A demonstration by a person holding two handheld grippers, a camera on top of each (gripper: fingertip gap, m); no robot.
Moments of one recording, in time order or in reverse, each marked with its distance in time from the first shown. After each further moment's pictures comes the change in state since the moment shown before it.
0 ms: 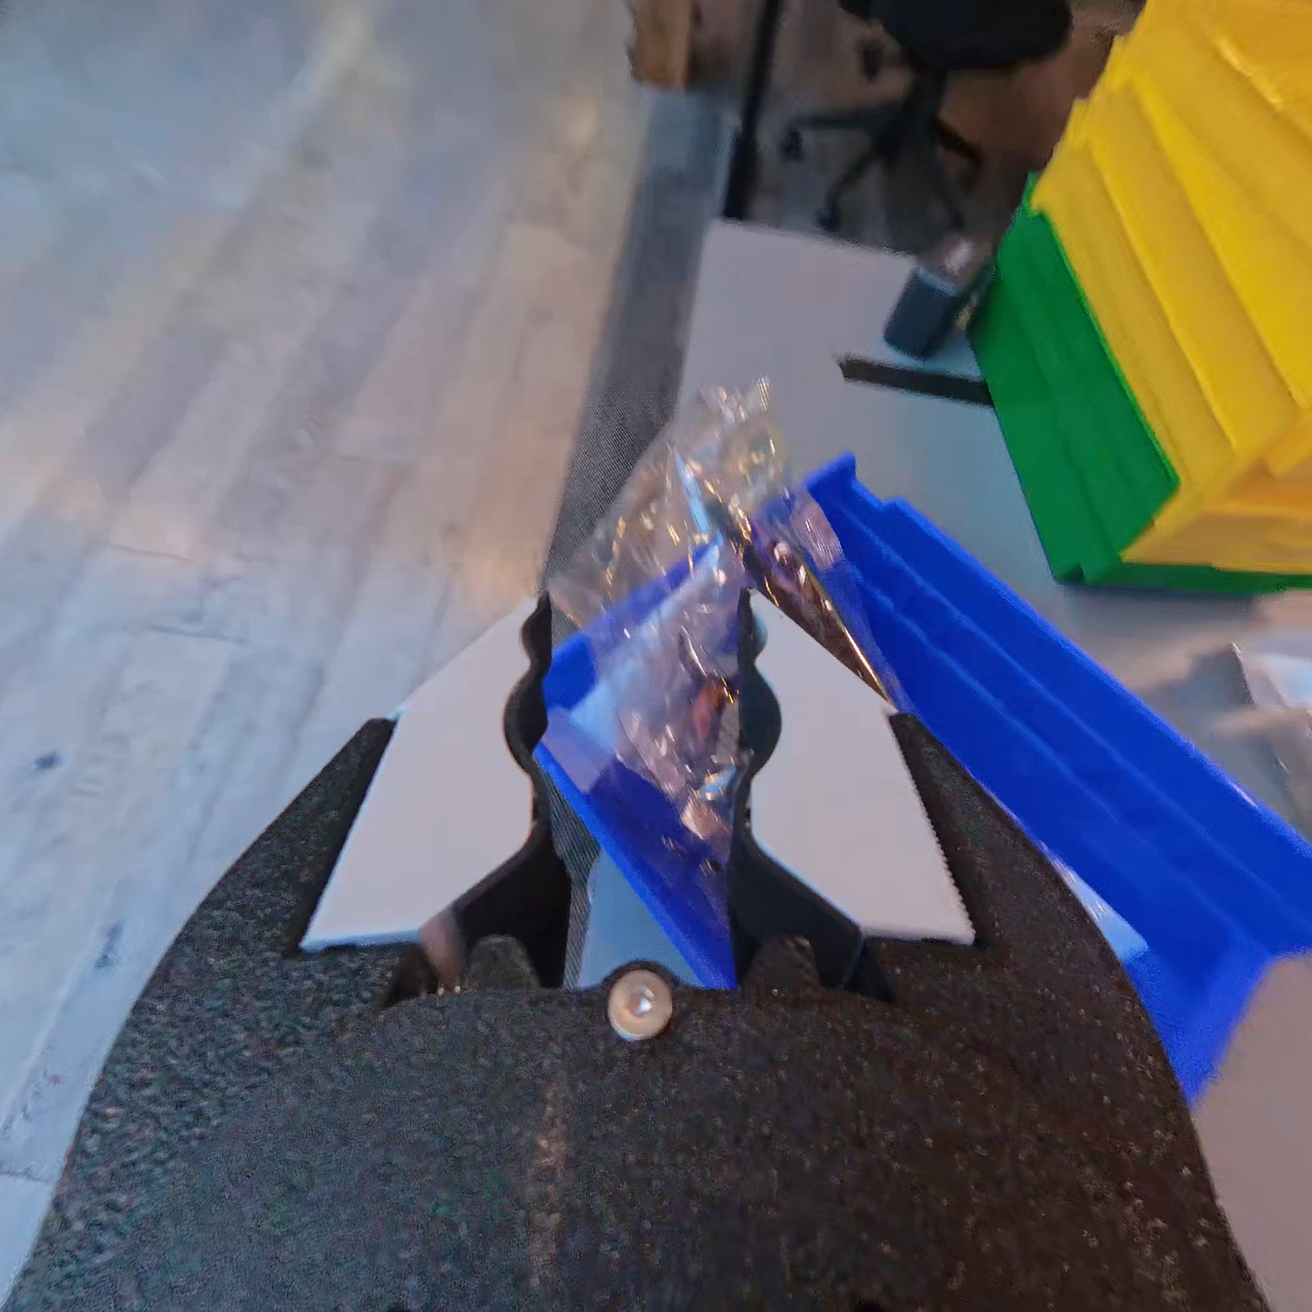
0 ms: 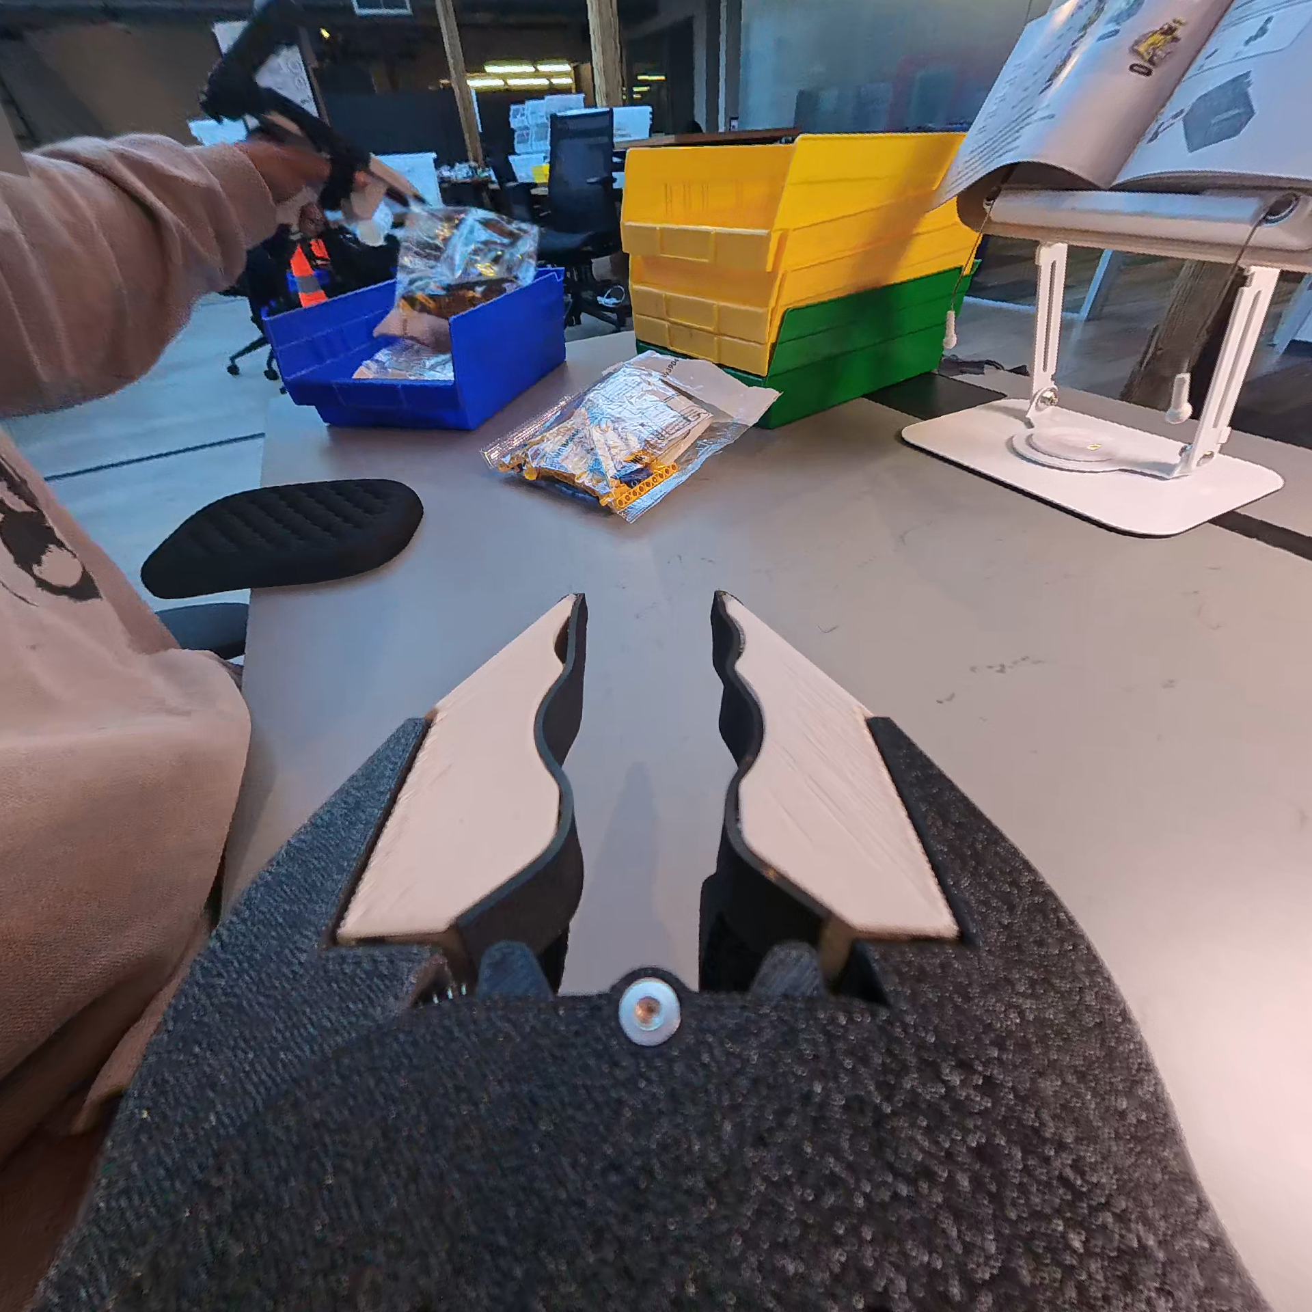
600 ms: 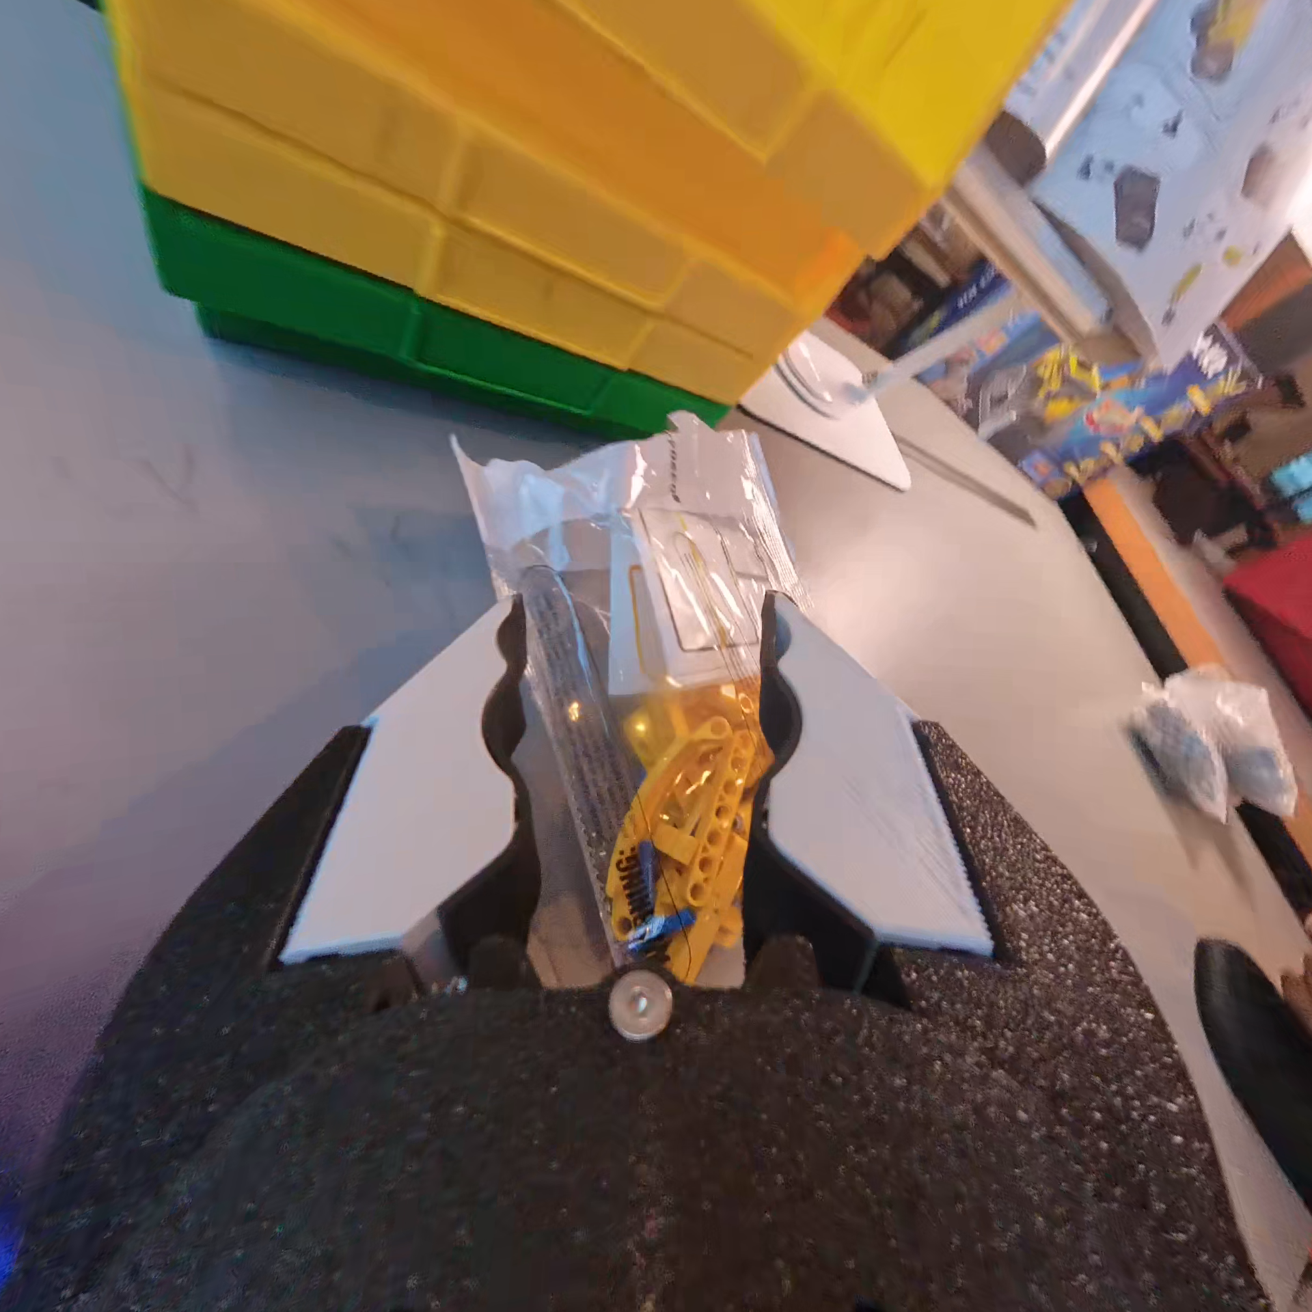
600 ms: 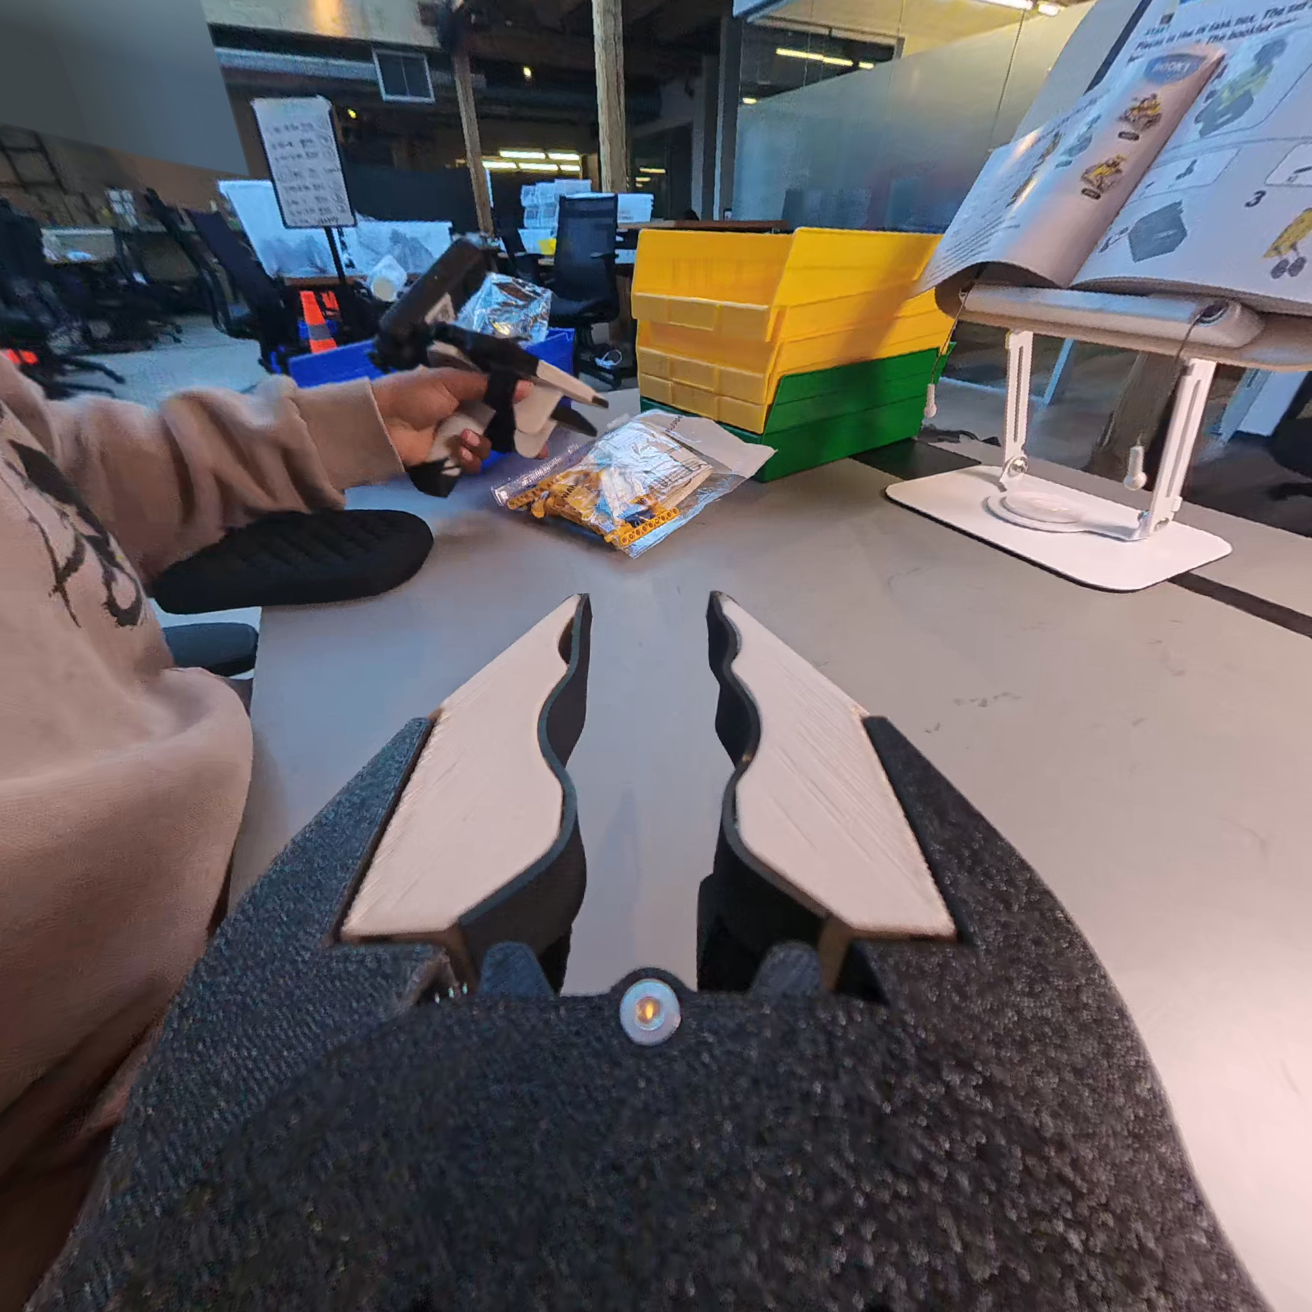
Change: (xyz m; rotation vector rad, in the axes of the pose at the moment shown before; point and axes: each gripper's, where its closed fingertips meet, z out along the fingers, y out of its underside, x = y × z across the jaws) left arm 0.384 0.123 0.067 -0.007 0.513 -0.298; right arm -0.007 -0.009 -0.012 0.089 0.006 -0.047
